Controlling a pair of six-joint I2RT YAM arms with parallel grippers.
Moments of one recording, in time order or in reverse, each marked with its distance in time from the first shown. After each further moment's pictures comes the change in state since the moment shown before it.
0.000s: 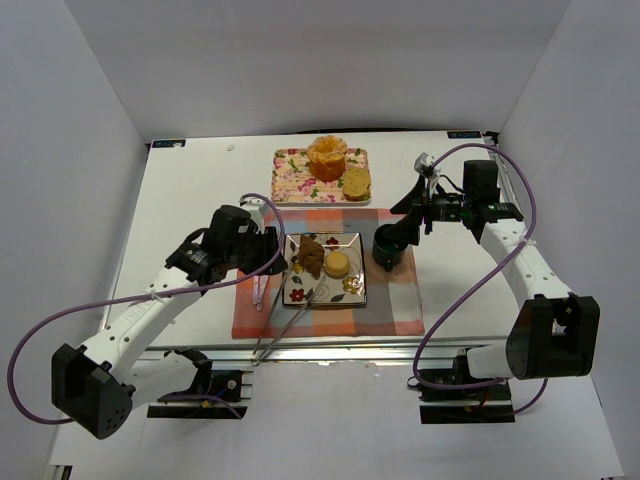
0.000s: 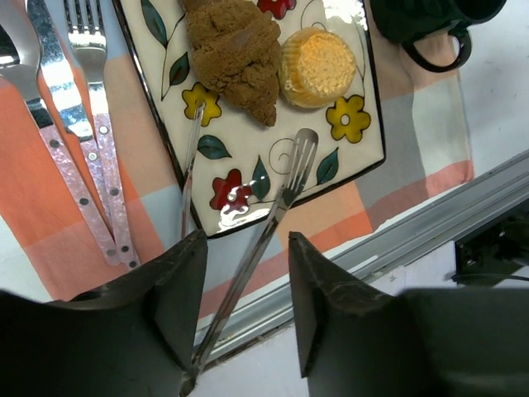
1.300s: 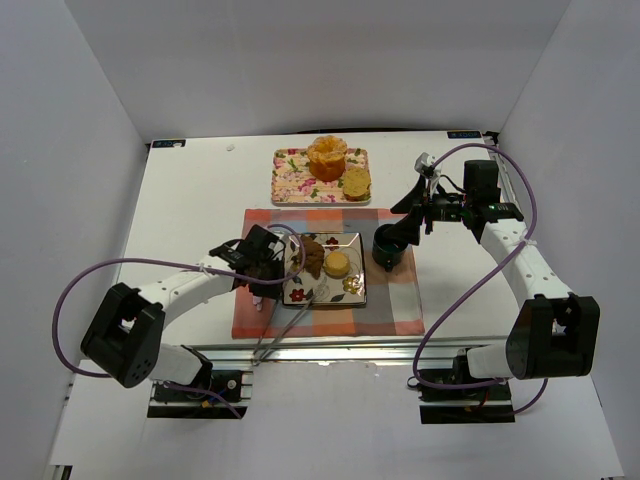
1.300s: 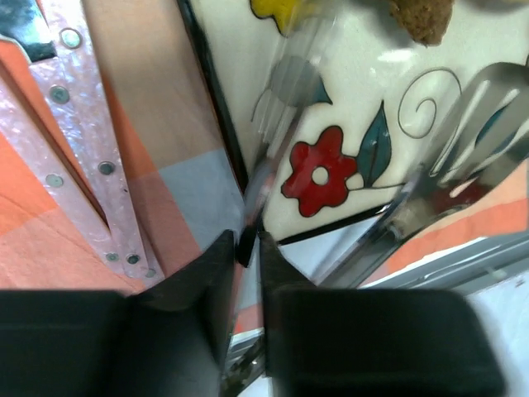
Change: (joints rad) left arm -0.057 0.297 -0.142 0.087 -0.054 0.034; right arm -0.003 0.000 0.000 0.000 0.000 -0.011
